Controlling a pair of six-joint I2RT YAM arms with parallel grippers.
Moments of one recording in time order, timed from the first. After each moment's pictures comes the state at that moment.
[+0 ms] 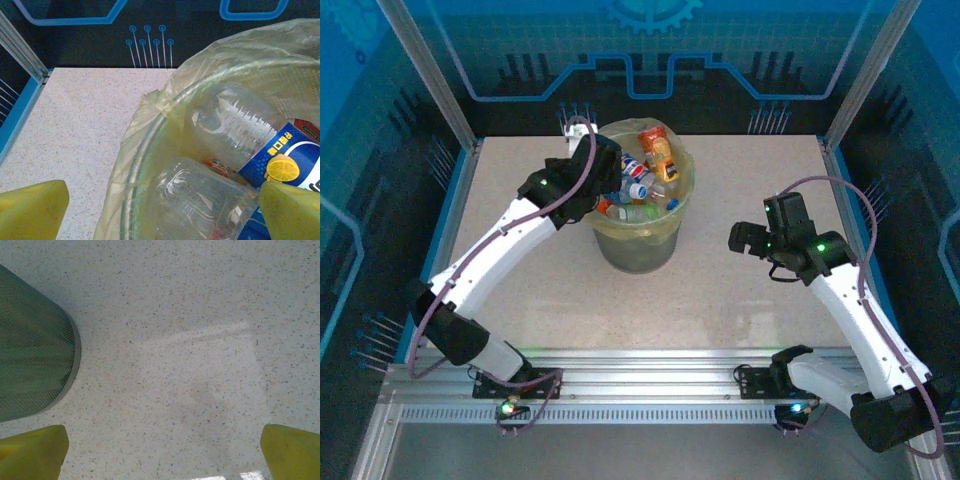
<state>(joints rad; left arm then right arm) -0.61 1.53 1.66 -0.86 -0.67 -0.45 0.31 1.02 1.07 -1.00 0.14 0.51</state>
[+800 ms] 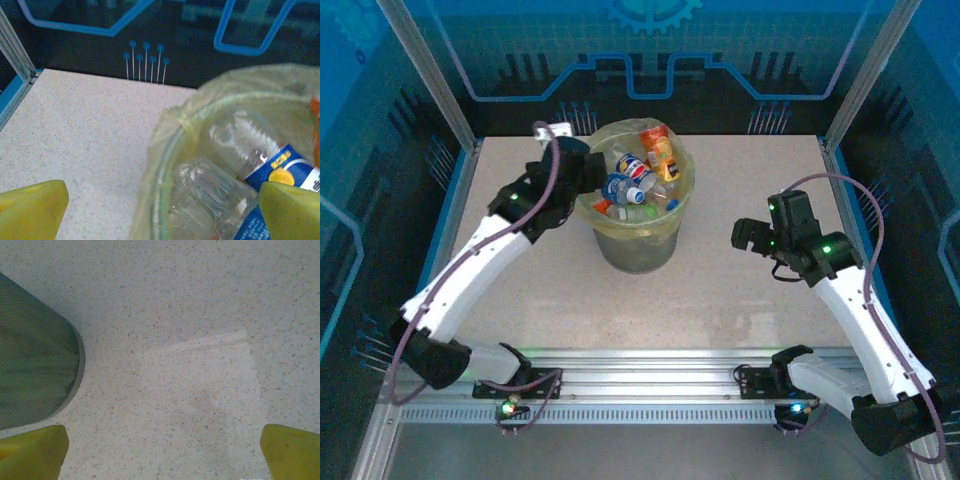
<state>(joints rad) -0.52 1.34 1.50 -0.72 -0.57 -0.48 0.31 1.00 1.11 -1.01 0.17 0.51</state>
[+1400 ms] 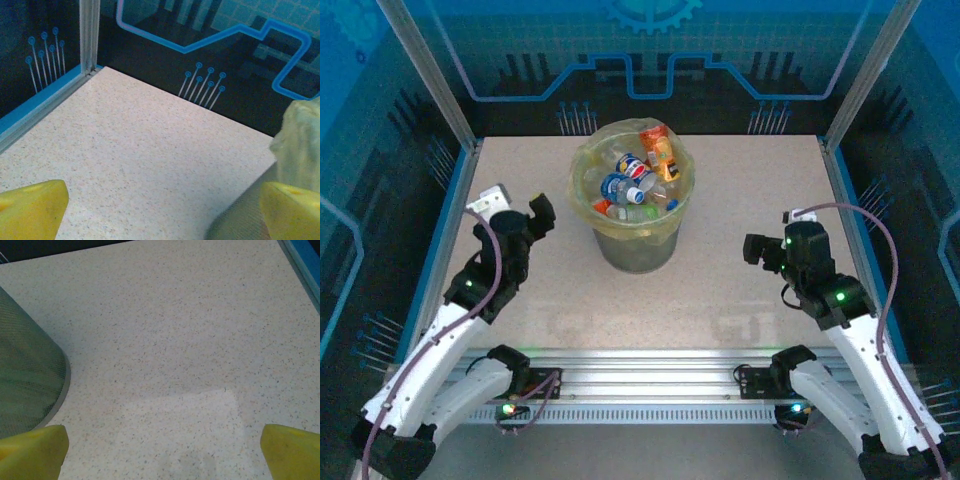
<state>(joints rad) -0.37 0.78 0.79 -0.37 -0.64 -0.53 0.31 0.70 0.84 -0.80 0.28 0.35</state>
